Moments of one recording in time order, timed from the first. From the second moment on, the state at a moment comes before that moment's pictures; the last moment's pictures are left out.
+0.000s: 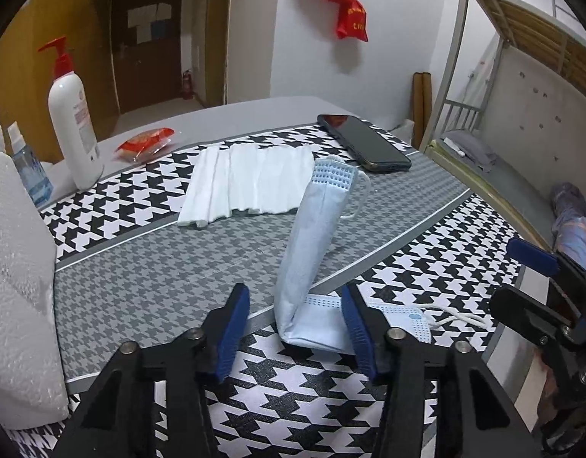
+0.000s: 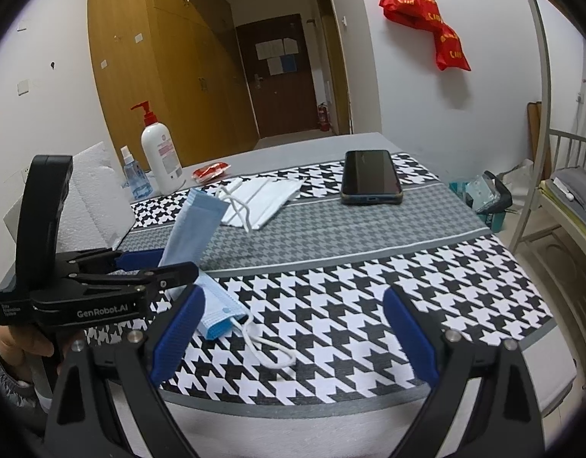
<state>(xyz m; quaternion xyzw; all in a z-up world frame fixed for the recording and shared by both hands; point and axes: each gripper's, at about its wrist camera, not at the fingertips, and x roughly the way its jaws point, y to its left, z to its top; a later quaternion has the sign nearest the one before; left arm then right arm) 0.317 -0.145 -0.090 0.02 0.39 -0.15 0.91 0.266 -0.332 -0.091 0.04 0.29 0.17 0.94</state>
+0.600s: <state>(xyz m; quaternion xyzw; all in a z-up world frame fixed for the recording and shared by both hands) 0.317 -0.136 -0.092 0.01 0.40 -0.15 0.91 0.278 -0.319 -0.086 0.02 0.30 0.17 0.94</state>
